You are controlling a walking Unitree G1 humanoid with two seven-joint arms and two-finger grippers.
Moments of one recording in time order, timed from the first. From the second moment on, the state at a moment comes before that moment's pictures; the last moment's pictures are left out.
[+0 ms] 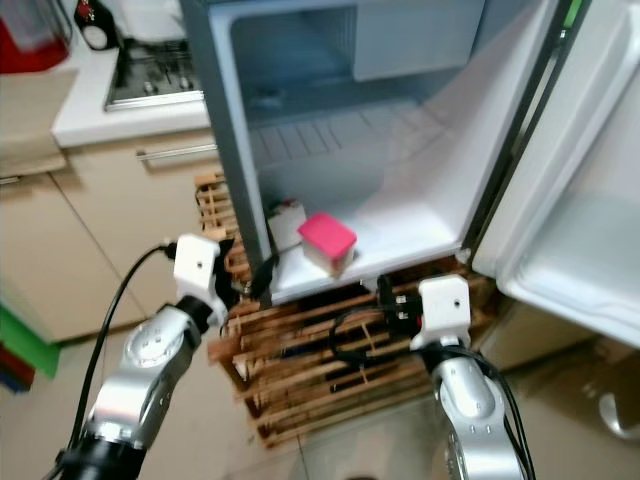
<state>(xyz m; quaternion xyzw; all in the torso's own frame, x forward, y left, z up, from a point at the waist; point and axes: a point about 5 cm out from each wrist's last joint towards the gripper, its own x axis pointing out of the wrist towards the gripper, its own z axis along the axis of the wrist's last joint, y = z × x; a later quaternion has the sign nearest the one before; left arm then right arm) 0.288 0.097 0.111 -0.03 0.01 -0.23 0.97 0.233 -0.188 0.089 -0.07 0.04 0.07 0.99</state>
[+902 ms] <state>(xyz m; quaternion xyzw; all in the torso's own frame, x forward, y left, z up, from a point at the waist) 0.258 0.145 0.143 -0.03 -0.01 -0.28 0.96 0.274 -0.133 0.076 -0.01 0.08 0.20 0.98</state>
